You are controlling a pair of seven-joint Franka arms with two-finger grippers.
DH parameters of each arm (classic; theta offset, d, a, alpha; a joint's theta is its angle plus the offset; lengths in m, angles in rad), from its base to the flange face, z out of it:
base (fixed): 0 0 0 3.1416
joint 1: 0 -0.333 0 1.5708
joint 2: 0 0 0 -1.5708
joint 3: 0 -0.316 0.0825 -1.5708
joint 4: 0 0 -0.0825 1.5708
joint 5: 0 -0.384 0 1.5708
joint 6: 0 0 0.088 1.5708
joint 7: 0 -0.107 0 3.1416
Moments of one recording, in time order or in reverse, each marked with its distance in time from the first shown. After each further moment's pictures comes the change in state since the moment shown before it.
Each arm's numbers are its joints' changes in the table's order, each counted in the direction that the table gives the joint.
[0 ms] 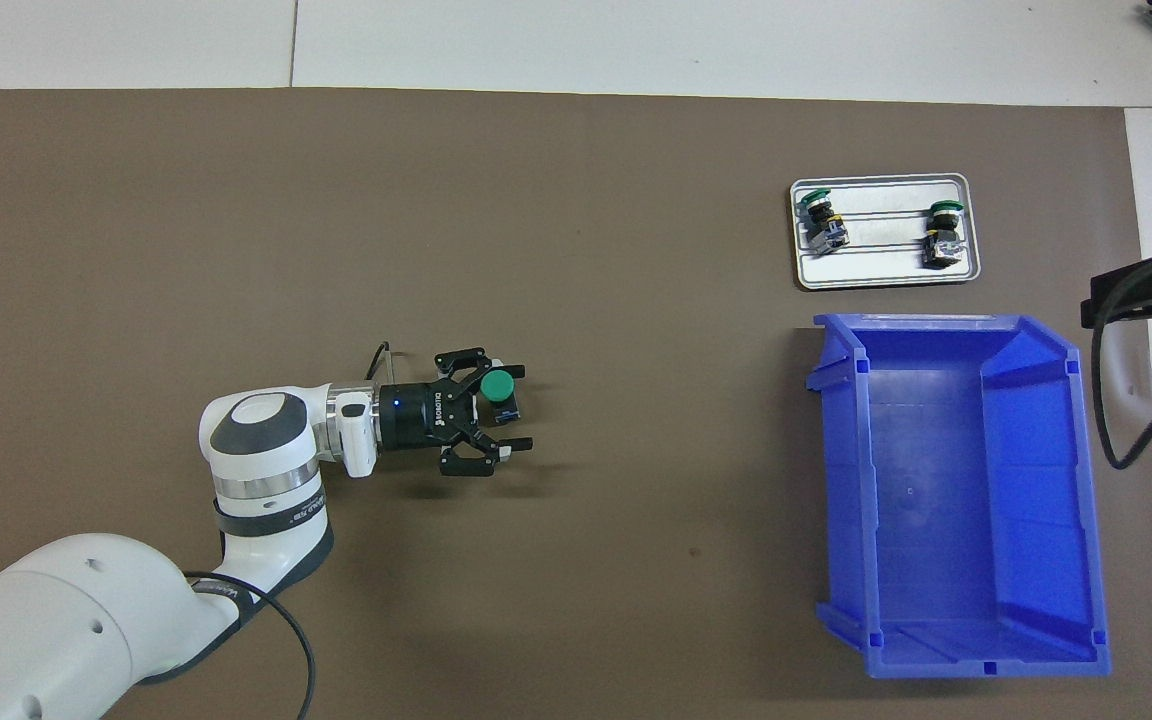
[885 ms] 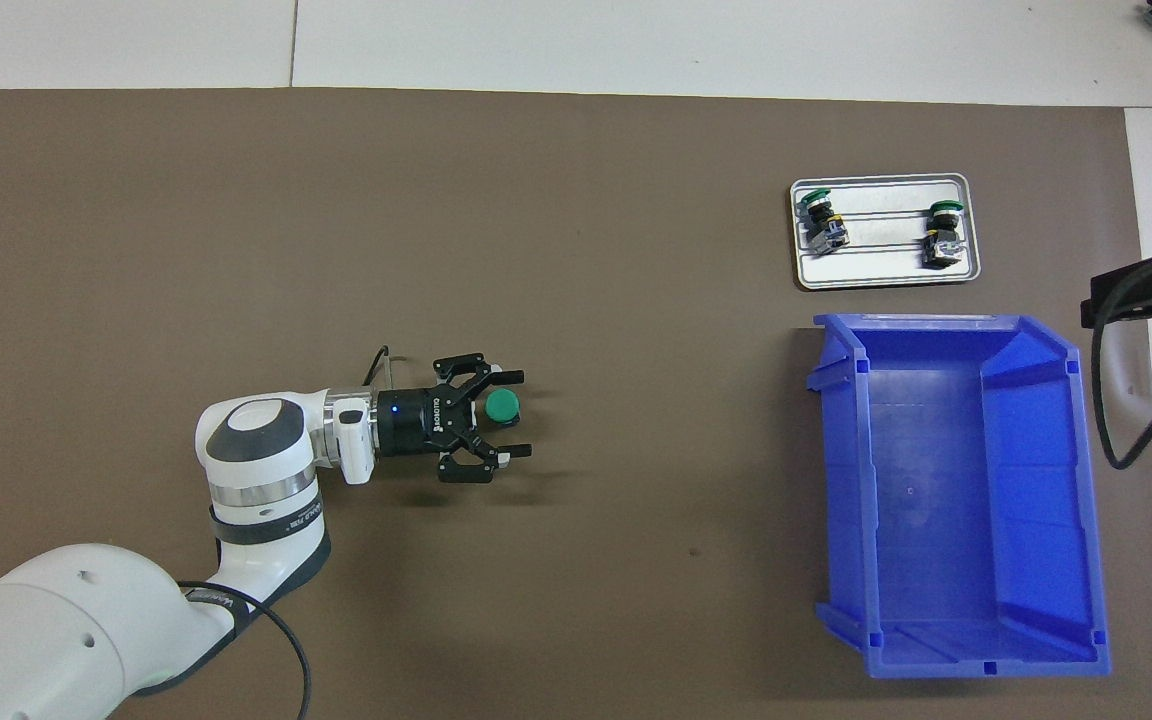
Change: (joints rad) left arm -0.001 -0.031 0.001 -0.020 0.000 0.001 -0.003; right arm 0.000 0.000 0.000 0.000 0.000 0.000 0.000
